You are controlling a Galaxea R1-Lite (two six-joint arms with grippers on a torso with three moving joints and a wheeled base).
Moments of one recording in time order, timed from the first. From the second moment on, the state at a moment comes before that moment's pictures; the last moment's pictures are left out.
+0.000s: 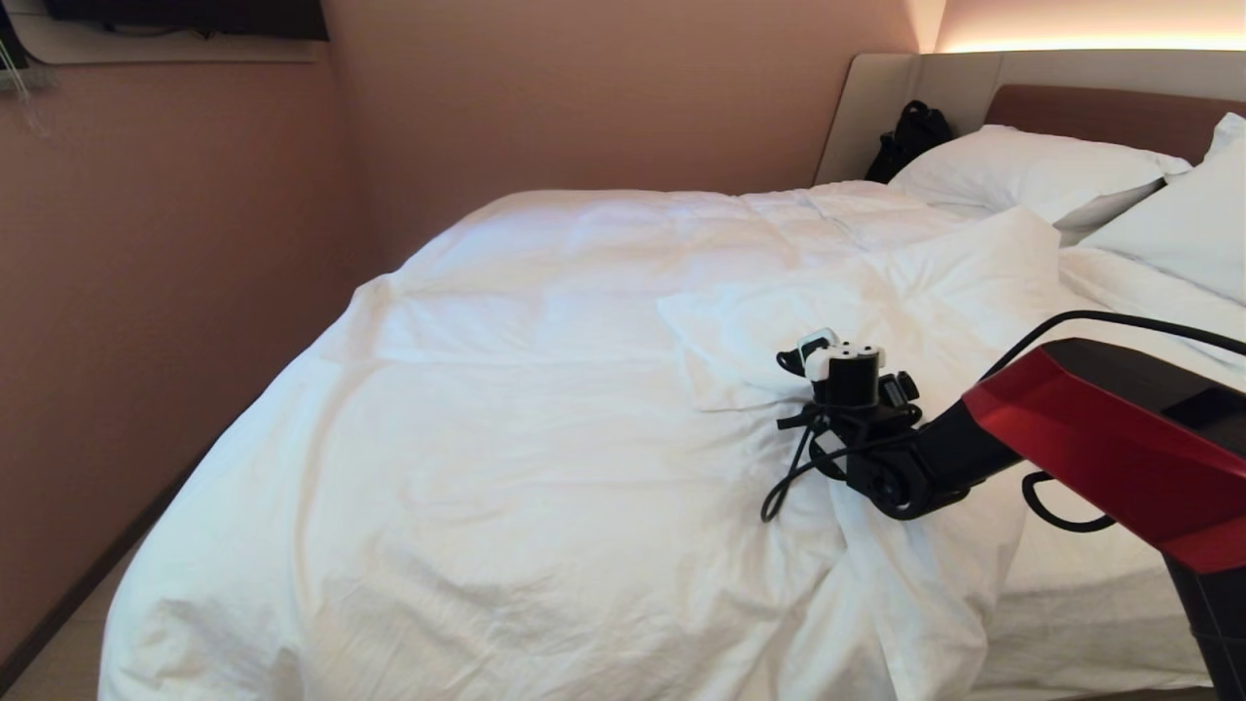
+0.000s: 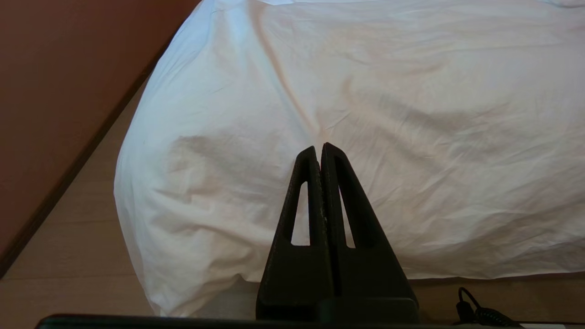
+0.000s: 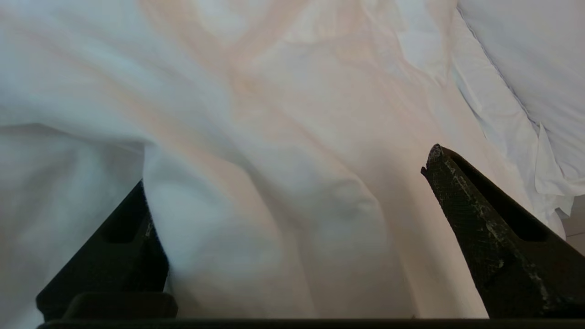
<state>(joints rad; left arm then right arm) 0.01 0.00 0.00 0.02 -0.02 0.05 0.34 2.33 -1.29 -0.82 -0.87 -0.46</state>
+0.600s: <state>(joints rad) 0.01 0.00 0.00 0.02 -0.02 0.05 0.34 2.33 -1.29 -0.82 -0.87 -0.45</state>
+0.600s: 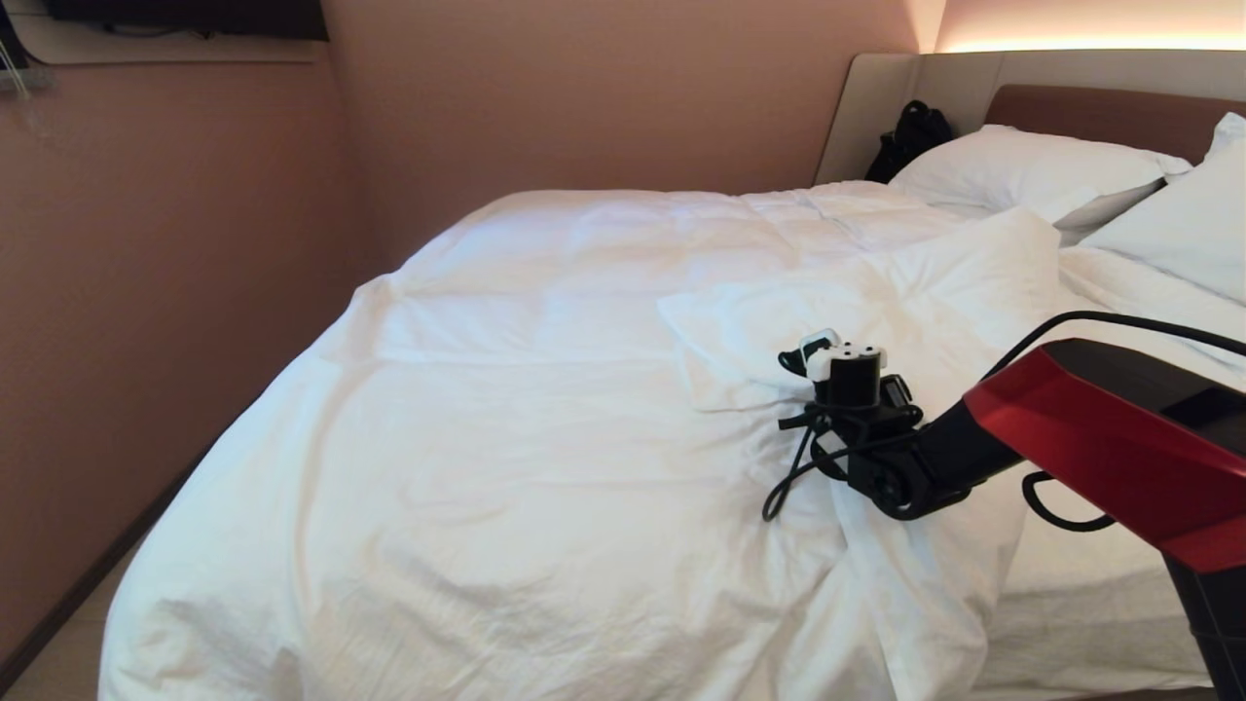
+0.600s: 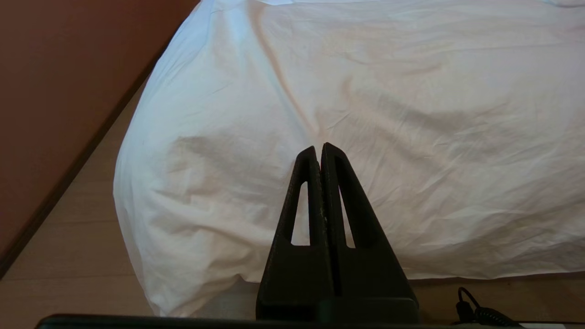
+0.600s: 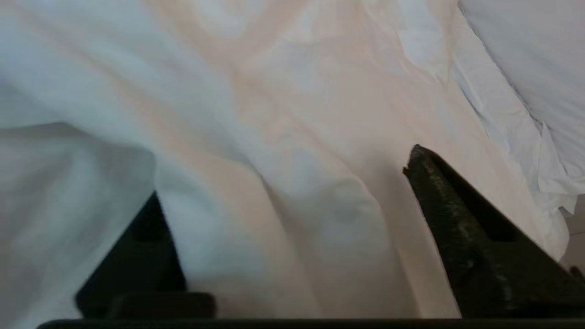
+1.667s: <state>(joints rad) 0.01 0.00 0.00 0.02 -0.02 0.05 0.34 2.28 -1.27 -0.80 -0.88 -0.46</state>
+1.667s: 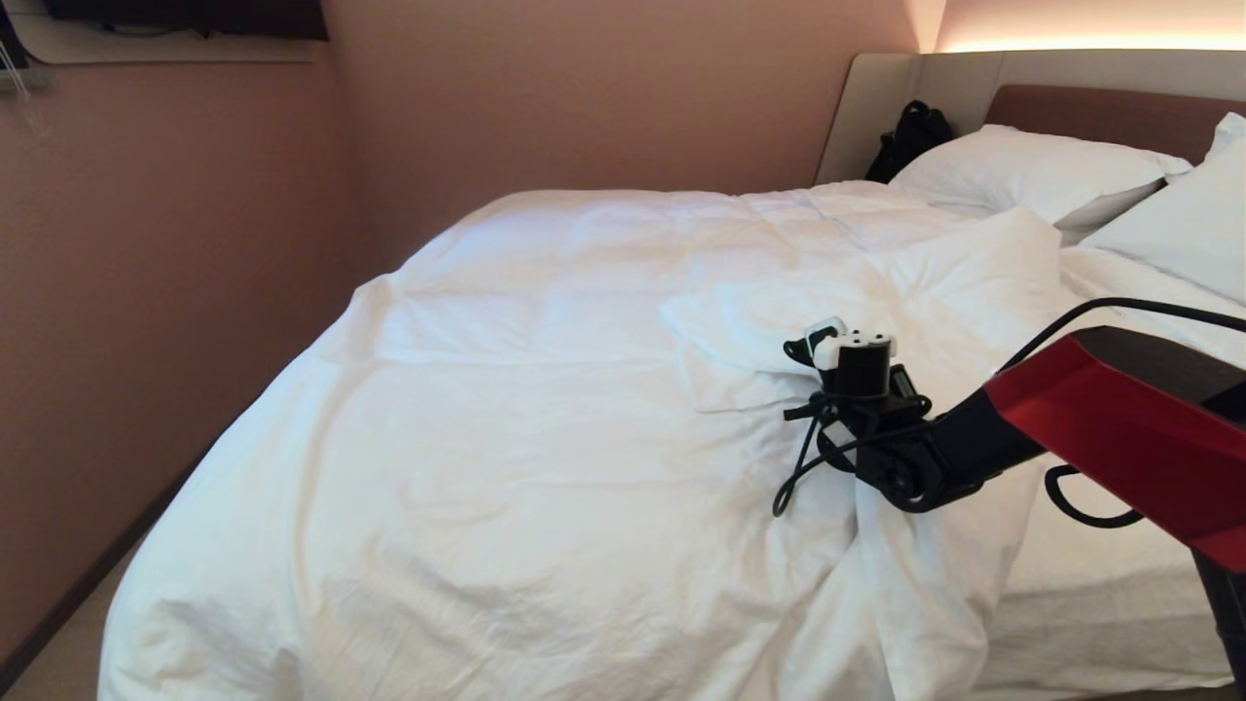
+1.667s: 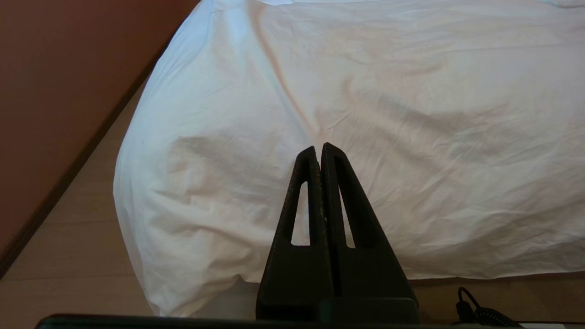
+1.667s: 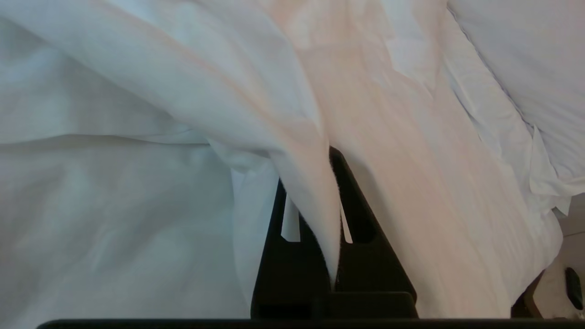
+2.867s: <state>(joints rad) 0.01 0.00 0.00 0.02 -0.02 0.05 0.24 1.83 -0.92 -0.52 -0.88 -0.60</state>
